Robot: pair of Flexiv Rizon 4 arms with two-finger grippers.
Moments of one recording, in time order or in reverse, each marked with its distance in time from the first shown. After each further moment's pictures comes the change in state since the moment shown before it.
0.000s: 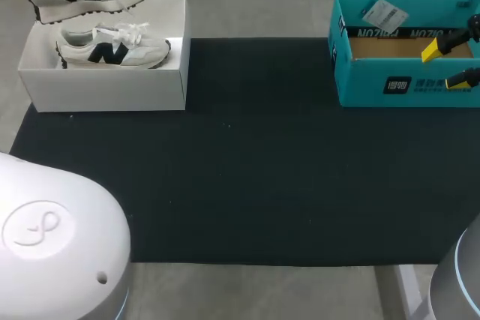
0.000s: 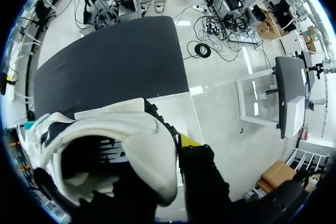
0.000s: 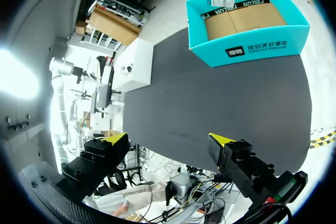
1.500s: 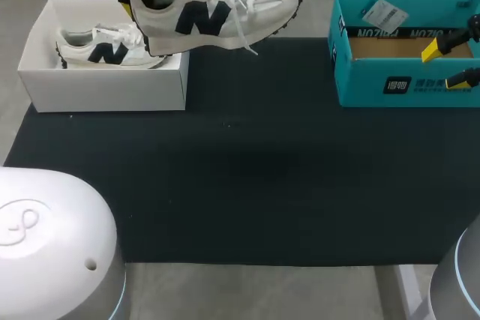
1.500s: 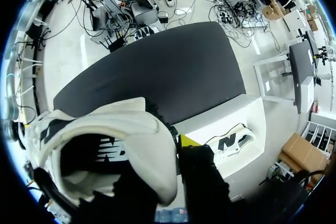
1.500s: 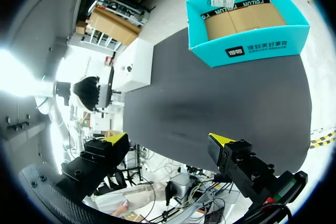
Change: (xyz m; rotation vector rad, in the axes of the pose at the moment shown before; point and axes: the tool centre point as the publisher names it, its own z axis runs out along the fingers) left arm -0.271 -0.111 -0.056 -0.121 -0.078 0.184; right arm 0.000 0.000 0.000 0.000 0.000 0.000
